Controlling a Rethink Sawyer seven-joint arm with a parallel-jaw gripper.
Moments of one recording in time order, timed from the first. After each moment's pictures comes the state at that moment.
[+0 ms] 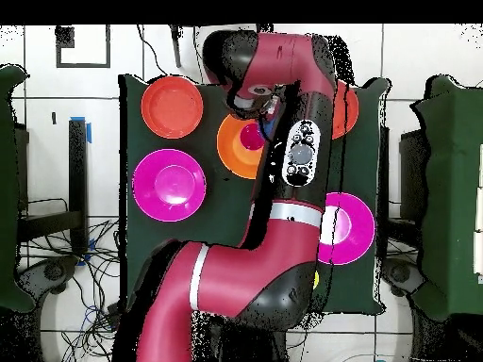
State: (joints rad) arm -0.15 0.02 -0.21 0.26 -0.05 1.53 1.91
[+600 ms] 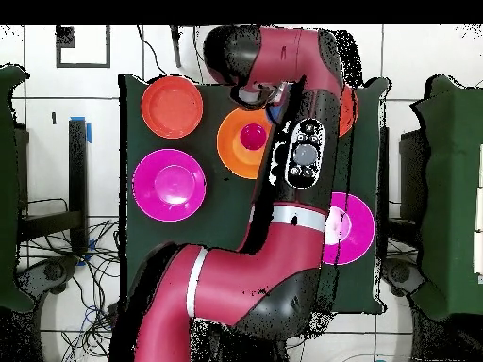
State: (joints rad) arm -0.15 -0.04 -0.22 0.32 -0.05 1.35 1.91
